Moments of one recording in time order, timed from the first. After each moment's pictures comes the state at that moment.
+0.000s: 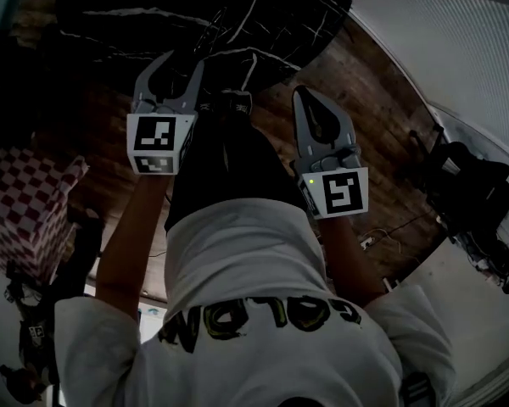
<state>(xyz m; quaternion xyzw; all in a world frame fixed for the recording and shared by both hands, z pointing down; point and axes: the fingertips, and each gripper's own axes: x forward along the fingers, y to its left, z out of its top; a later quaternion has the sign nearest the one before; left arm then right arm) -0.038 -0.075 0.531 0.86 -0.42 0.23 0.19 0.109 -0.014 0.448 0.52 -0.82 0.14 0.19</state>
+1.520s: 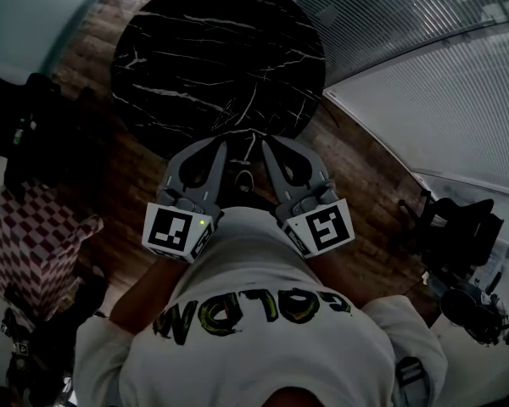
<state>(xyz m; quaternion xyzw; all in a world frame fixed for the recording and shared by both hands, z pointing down) -0.018 -0.031 0.287 0.90 -0.41 0.05 0.17 0.042 -0.031 0.259 0.46 -0.88 0.09 0.06</state>
